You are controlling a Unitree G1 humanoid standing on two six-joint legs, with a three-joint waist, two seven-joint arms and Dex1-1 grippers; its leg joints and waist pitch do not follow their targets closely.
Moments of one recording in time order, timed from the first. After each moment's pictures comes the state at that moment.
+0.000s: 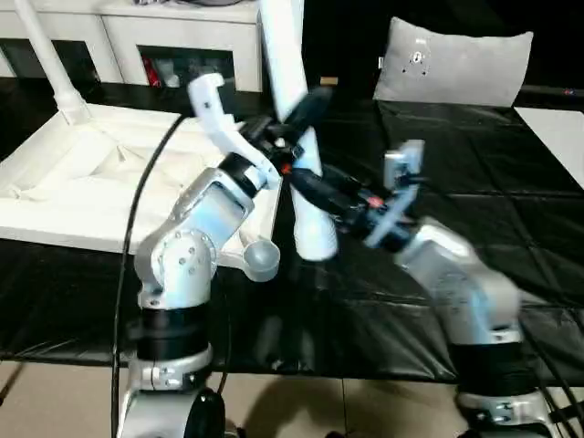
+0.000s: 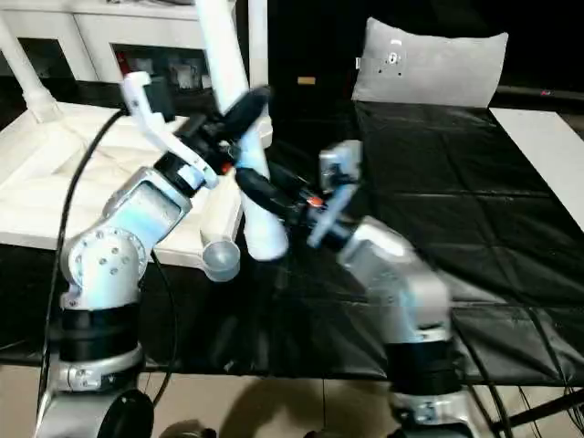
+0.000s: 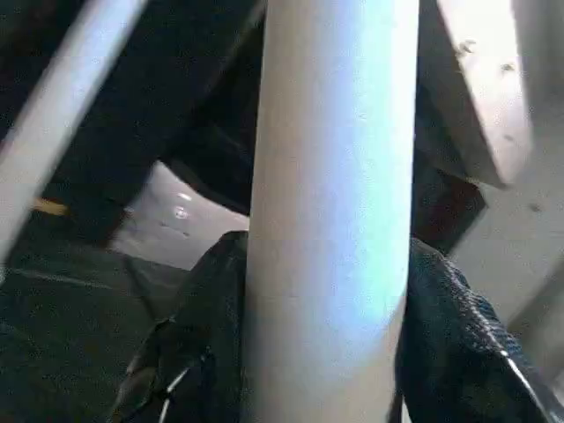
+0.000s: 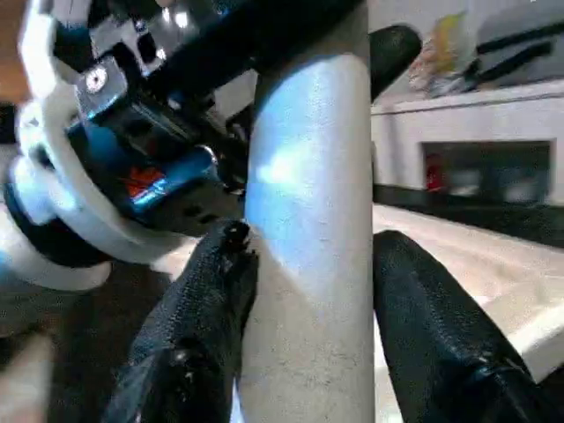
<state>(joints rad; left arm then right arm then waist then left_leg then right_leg) -0.59 -0.09 0.16 -0.10 -0.66 0.57 -0.22 -0.44 -0.08 0.05 -0.02 0.45 0.40 0.66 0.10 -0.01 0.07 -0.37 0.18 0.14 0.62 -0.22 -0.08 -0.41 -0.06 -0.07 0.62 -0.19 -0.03</state>
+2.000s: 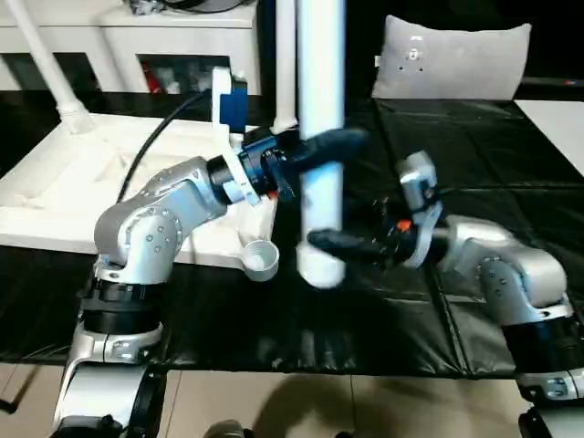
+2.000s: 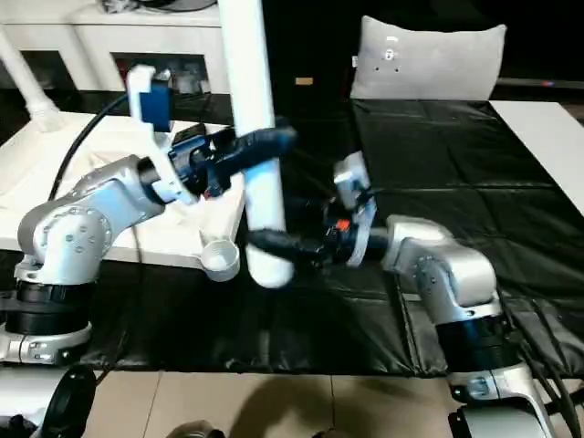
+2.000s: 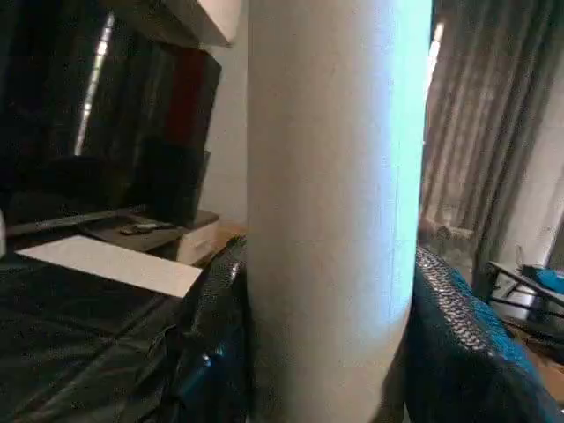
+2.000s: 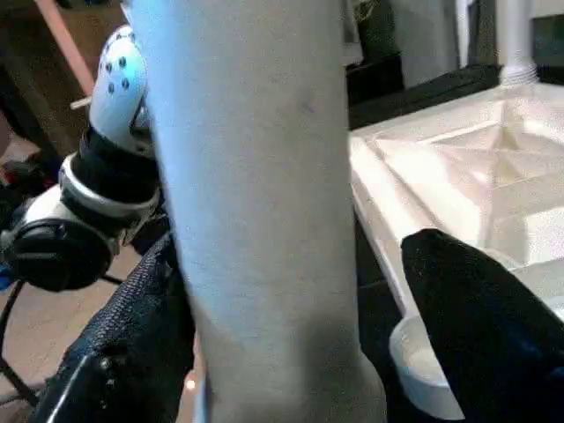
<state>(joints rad) -0.68 0.23 0.04 -0.05 -0.82 0.72 -0.91 -0.51 -0.41 0.13 0.09 0.62 0.61 1.20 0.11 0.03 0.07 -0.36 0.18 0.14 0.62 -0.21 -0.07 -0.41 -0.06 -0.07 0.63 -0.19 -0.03</state>
